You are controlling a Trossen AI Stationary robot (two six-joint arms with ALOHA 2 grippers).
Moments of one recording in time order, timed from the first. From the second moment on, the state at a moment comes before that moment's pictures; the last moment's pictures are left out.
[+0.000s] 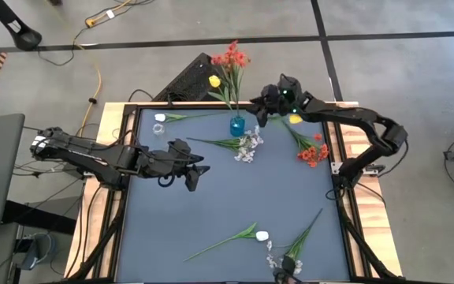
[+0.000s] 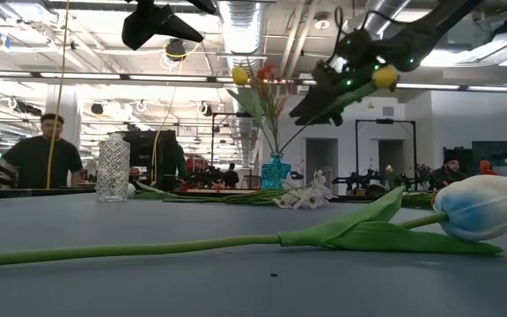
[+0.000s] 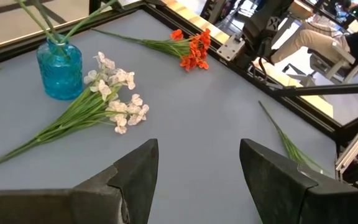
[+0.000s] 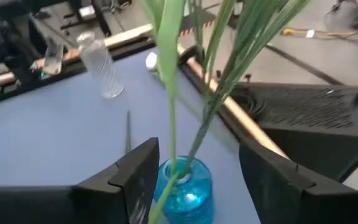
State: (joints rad) left arm -0.19 1.17 0.98 -0.30 -0.45 -0.67; right arm -0.70 1.52 0.96 0.16 -0.34 0.00
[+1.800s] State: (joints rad) left arm -0.20 1.23 0.98 -0.30 -0.36 -0.58; right arm -0.71 1.82 1.57 -0.25 -0.18 0.28
